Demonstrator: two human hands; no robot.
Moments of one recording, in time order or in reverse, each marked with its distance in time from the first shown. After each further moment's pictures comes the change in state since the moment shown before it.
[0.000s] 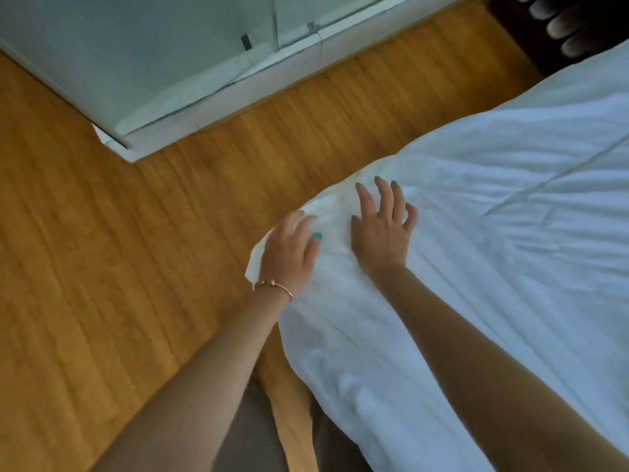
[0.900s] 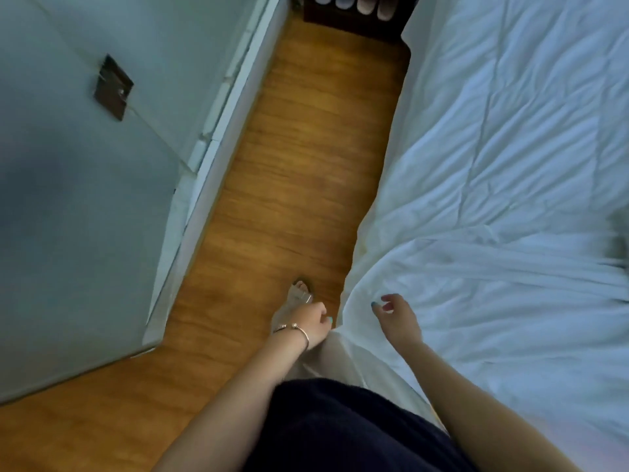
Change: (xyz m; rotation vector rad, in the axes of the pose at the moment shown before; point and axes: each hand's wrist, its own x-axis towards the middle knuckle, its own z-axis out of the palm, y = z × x) left_hand 0.165 -0.012 -0.185 0.523 -1.051 0.273; right_hand 0.001 -0.141 -0.058 0.845 -0.285 1.232
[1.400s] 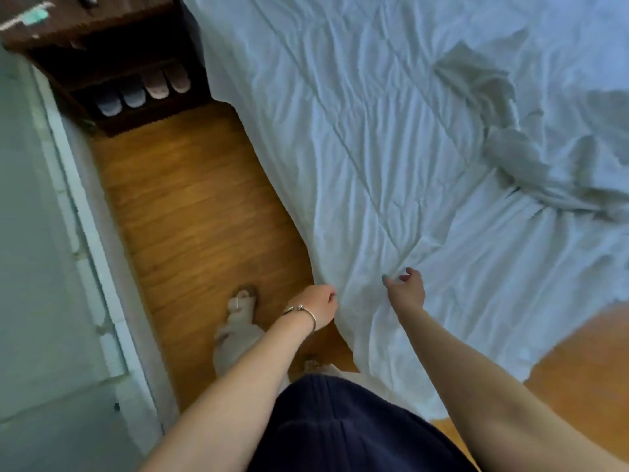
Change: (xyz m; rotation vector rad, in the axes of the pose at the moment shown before) left_hand 0.158 0.164 -0.206 0.486 -0.225 0.490; right_hand 0.109 -0.106 -0.106 0.880 0.574 0.531
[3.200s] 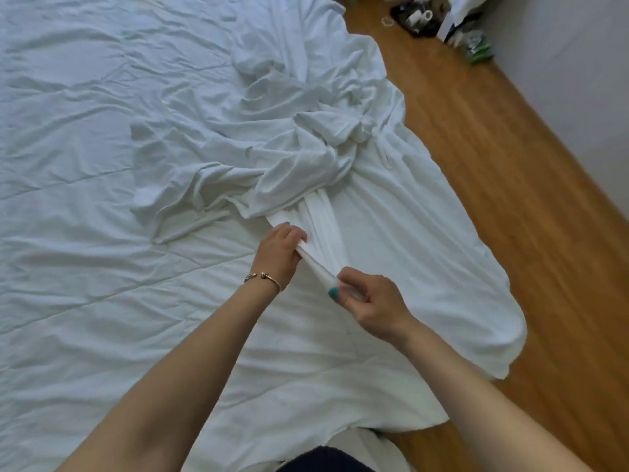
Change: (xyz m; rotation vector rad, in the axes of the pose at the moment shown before) left_hand 0.367 0.357 -0.188 0.567 -0.240 1.484; right_hand 0.077 -0.253 -0.106 0.296 0.568 -0.001
